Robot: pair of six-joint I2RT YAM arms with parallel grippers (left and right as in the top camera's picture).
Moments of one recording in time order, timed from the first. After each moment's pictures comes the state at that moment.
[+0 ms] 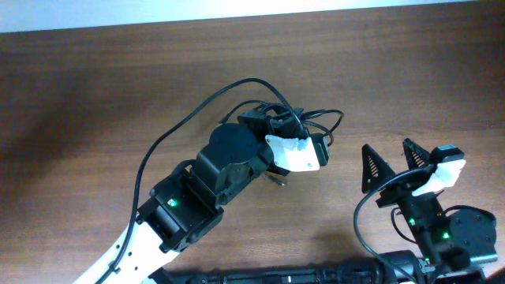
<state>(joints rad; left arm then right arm) -0.86 1.18 1.20 -0.29 -0.05 0.85 0.06 0.28 0.62 -0.45 -0.16 0.31</state>
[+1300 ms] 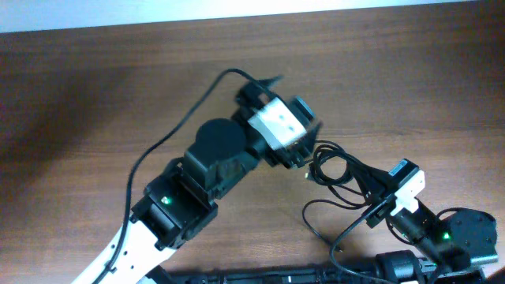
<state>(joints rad) -0.82 1.17 1.21 -0.22 -0.04 0.25 0.06 0.28 0.62 -0.42 -0.58 -0.11</state>
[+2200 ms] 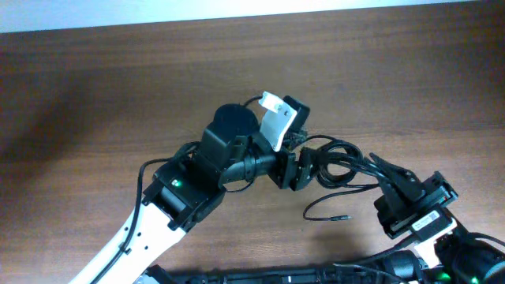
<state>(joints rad) -0.77 1.25 1.22 -0.40 0.48 -0.35 0.06 0.28 0.61 0.17 -0.64 -0.29</state>
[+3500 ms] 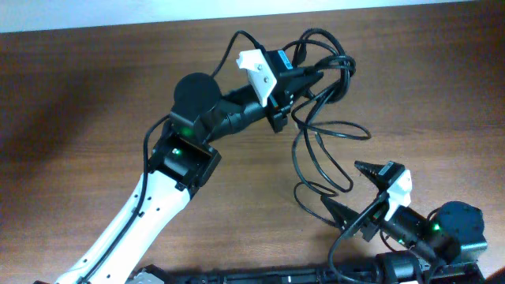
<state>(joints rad) -0.59 1.37 1.21 0.28 0.59 -0.05 0.06 0.28 0.62 -0.67 -0.67 0.00</state>
